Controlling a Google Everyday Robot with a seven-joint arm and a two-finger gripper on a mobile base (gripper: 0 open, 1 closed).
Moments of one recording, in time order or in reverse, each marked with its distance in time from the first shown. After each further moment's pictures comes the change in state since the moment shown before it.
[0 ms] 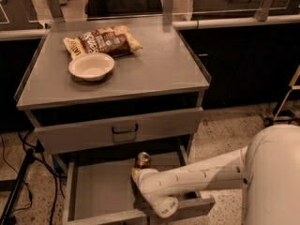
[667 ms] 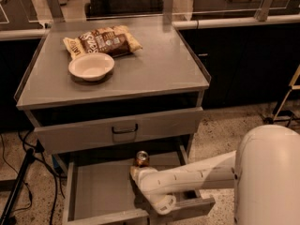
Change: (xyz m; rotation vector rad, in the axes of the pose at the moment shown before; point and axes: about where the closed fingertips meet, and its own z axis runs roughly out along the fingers) arm 0.000 0.003 0.028 -0.027 -0.017 0.000
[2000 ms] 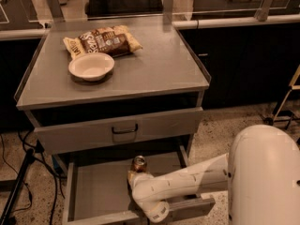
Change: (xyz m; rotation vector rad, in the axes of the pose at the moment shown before) arm 0.020 0.010 0.001 0.040 -0.011 0.045
